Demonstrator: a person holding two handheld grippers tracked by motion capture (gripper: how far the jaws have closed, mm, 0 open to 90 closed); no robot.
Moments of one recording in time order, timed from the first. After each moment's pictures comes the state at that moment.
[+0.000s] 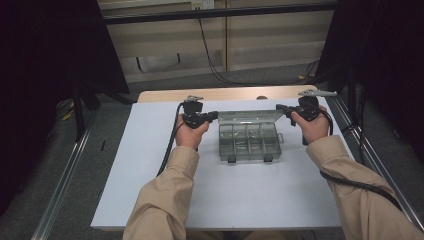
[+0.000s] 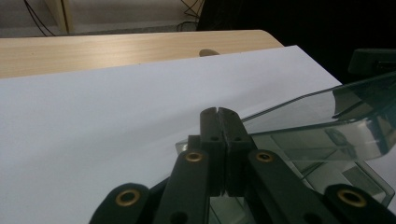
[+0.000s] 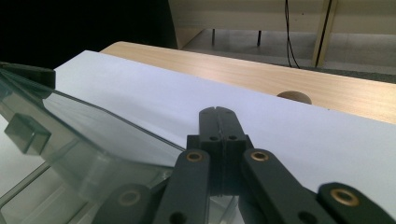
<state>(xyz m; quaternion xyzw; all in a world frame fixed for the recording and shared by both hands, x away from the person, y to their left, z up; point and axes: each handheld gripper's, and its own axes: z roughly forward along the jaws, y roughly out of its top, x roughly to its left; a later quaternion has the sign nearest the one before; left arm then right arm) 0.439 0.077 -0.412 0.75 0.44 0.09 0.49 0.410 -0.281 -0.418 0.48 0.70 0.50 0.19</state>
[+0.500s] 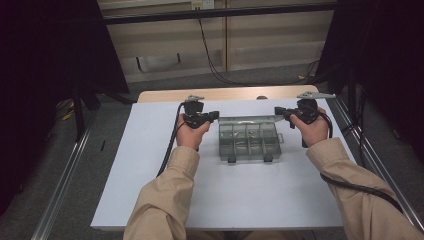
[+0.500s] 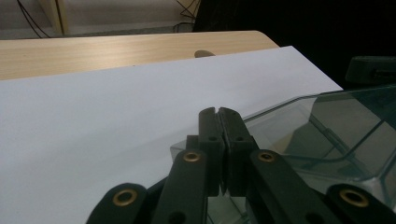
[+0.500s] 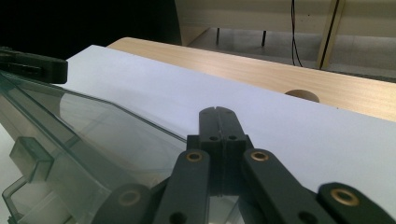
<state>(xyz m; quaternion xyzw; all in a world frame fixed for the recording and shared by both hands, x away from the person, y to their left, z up) 0.439 0.074 -0.413 0.75 0.43 0.08 0.49 0.402 -0.277 -0.419 0.47 0.70 0.50 0.19</state>
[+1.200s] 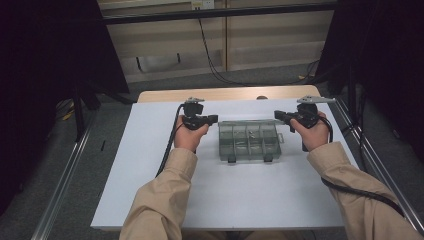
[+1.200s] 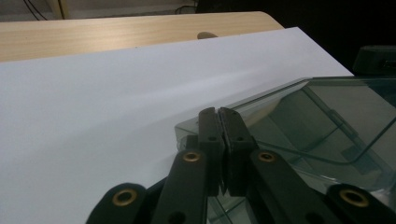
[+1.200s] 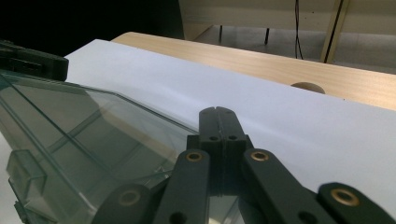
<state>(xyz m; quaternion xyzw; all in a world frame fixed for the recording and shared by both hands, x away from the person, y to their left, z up) 0.434 0.078 -0.413 0.77 0.44 0.08 0.46 0.394 -0.276 -0.427 0.46 0.71 0.50 0.19</state>
